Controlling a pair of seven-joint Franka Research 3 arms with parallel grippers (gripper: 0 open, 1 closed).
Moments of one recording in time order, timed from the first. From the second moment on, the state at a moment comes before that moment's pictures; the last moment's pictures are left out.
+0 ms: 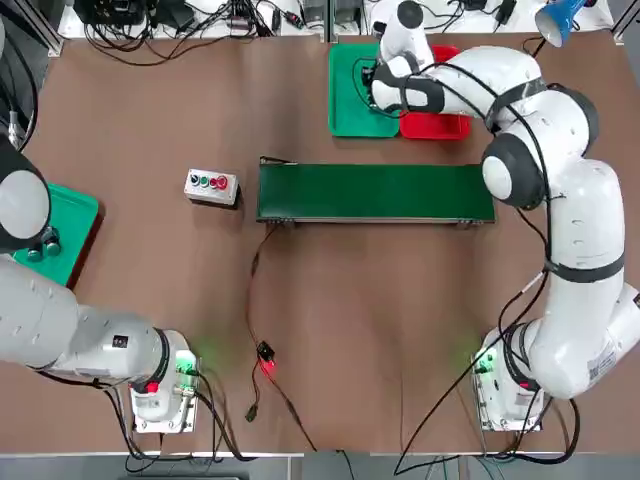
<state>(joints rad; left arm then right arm) -0.09 0.04 0.02 -1.56 -0.03 1.59 -0.04 0.50 0.80 -0.04 -1.45 0.01 2.57 0.62</state>
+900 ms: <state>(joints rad) -0.09 0.04 0.01 -1.56 -0.03 1.59 -0.04 0.48 0.85 -0.04 -1.45 -0.02 2.62 0.60</state>
